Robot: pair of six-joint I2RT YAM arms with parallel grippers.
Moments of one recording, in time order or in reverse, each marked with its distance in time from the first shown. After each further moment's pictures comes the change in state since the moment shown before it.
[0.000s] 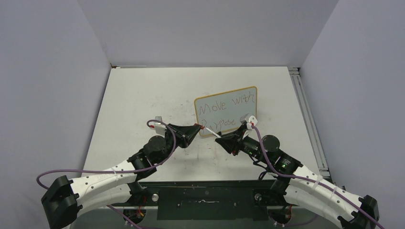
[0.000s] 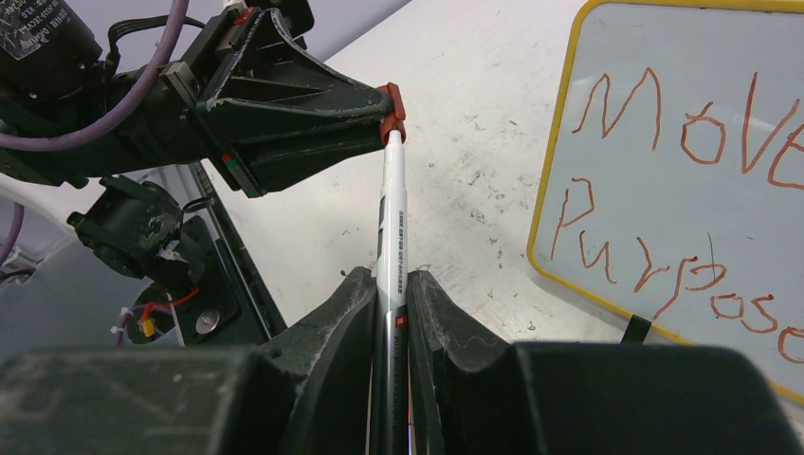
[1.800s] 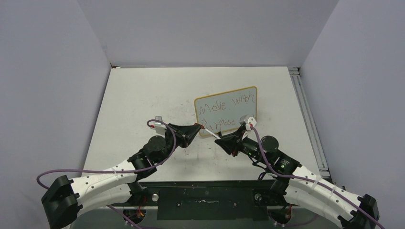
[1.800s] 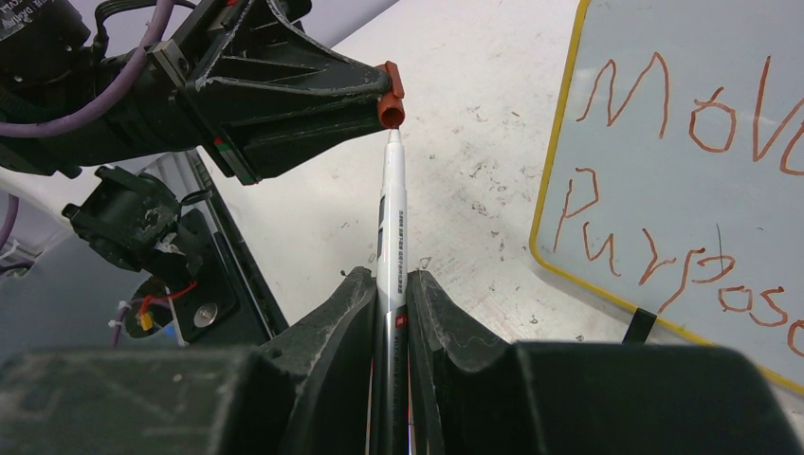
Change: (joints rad) left arm 0.000 0.004 0.000 0.016 0.000 -0.004; right arm 0.006 0.004 -0.020 0.013 0.000 0.001
